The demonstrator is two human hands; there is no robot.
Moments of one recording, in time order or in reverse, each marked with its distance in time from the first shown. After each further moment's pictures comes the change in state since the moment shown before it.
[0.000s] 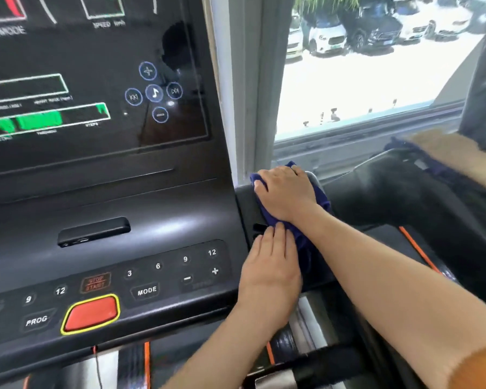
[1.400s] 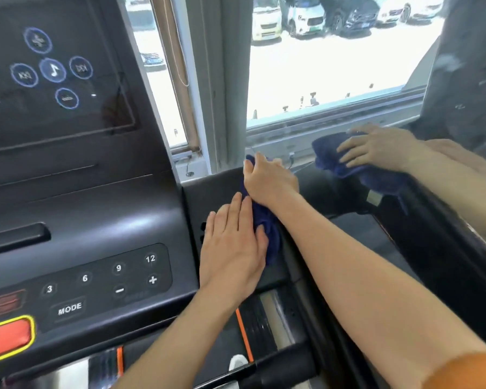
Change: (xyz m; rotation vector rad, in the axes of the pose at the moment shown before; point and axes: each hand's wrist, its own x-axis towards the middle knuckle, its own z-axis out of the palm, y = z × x) left_hand 0.050 0.014 0.013 -0.084 0.249 -0.177; right_hand -0.001 0.048 -0.013 0.275 -0.147 0.402
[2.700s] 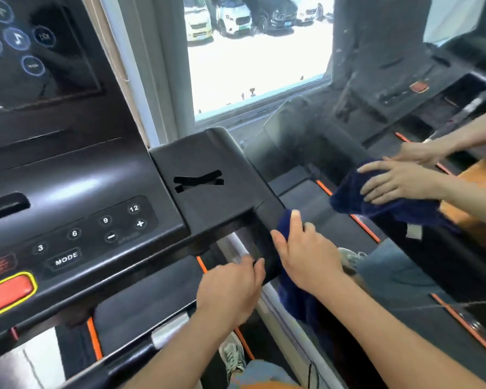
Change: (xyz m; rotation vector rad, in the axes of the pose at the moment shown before) left_hand -0.149 0.014 -0.012 0.085 -0.412 0.278; right_hand -0.262 0.090 0.021 -0.415 0.072 0.195
